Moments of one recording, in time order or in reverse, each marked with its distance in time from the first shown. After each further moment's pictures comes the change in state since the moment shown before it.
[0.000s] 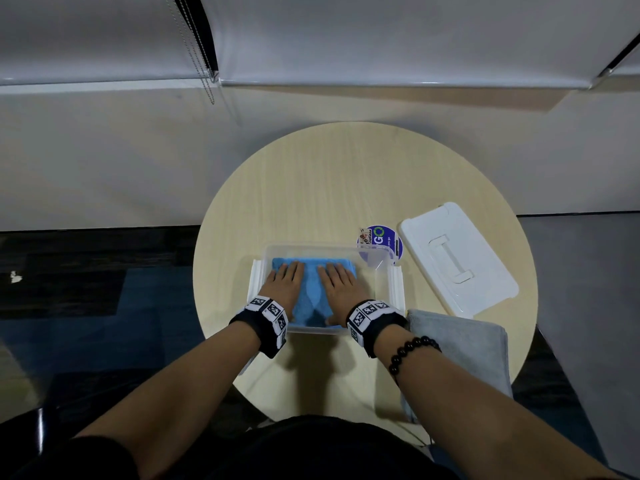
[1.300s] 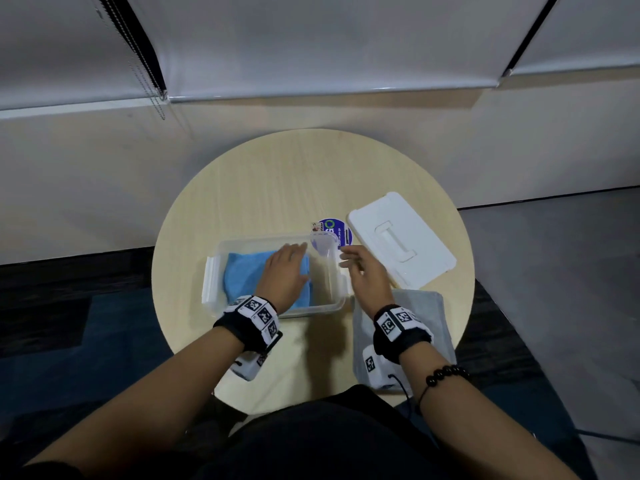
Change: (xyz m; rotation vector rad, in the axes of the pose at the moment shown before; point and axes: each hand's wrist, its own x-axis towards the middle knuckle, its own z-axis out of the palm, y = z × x) left_hand -0.037 0.105 -0.048 -0.397 0.439 0.163; right_hand -0.127 0.084 0.010 1.201 0.841 0.159
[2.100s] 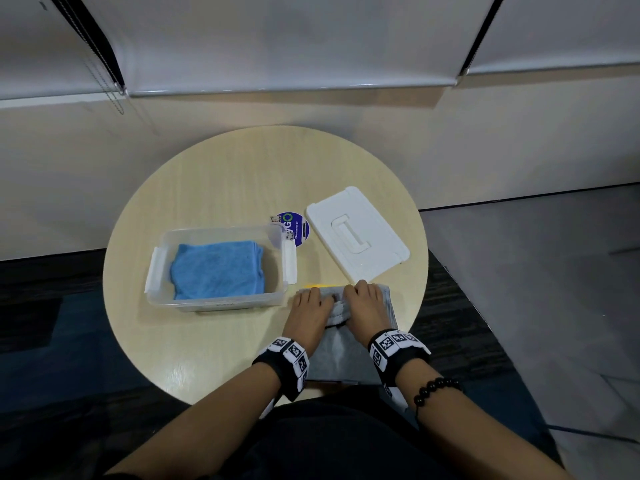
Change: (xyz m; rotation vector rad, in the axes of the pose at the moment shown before) left_hand -0.032 0.138 0.141 0.218 -0.008 0.120; right_hand -0.059 0.099 -0.093 -1.062 -0.306 -0.057
